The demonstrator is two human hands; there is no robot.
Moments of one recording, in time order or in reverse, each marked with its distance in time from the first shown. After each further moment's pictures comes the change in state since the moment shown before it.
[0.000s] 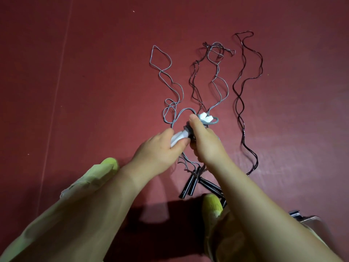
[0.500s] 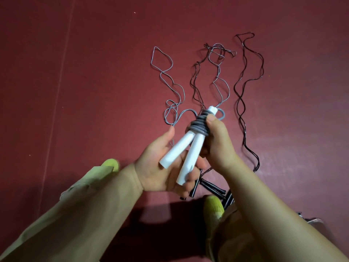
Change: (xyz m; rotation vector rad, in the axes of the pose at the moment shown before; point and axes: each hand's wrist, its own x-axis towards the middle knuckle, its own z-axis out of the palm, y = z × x) left_hand -0.007 -0.012 -0.009 -1.420 -1.197 -0.157; right_hand -0.004 -0.003 -0.005 0.498 -0.167 -0.141
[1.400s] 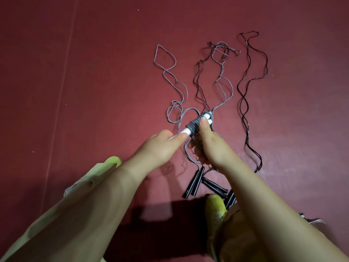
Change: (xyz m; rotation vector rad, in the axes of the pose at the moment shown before) left_hand 0.007 0.012 -0.013 1.101 1.252 0.086; right_hand 0.008 0.015 -0.004 -0.622 0.104 0.200
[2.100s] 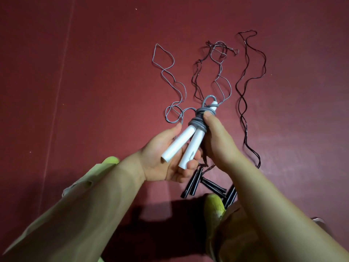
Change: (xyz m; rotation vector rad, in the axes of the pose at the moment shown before) left_hand -0.015 0.015 -0.006 -0.945 -0.937 -0.252; right_hand -0.003 -0.010 -0.002 0.491 -0.049 -0.087
